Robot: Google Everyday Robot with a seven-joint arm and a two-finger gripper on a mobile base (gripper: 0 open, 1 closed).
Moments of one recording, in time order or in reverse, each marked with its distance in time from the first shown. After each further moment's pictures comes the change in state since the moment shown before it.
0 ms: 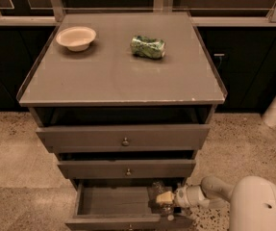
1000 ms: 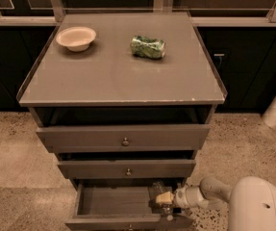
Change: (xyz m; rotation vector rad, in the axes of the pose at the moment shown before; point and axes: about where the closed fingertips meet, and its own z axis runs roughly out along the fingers) arm -0.002 -0.010 0.006 0.020 -0.022 0.014
